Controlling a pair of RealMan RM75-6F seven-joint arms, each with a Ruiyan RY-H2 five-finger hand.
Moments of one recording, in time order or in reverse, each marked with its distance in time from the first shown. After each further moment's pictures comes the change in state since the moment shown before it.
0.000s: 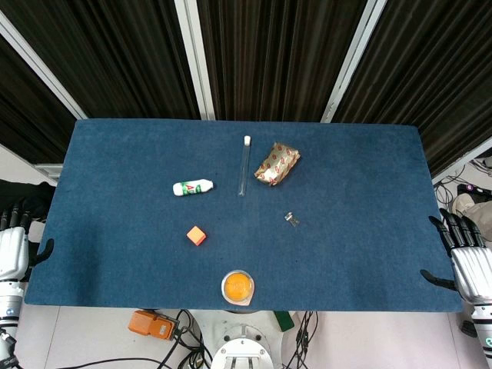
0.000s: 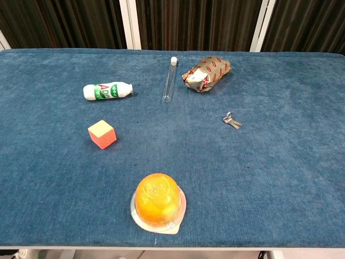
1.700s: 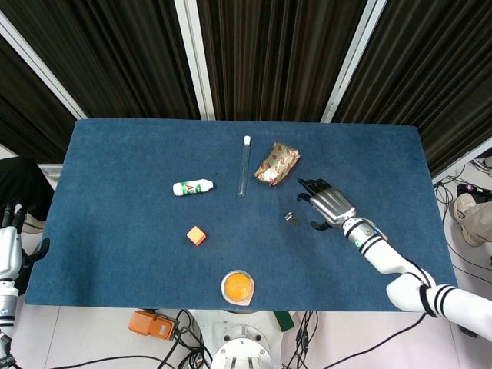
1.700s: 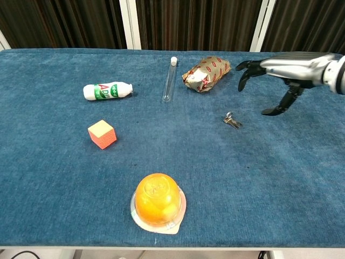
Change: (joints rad) left arm 0.008 0.018 -0.016 -0.015 -0.029 -0.010 -0.063; right arm 0.674 -0.410 0.137 0.318 0.132 -0.778 -0.058
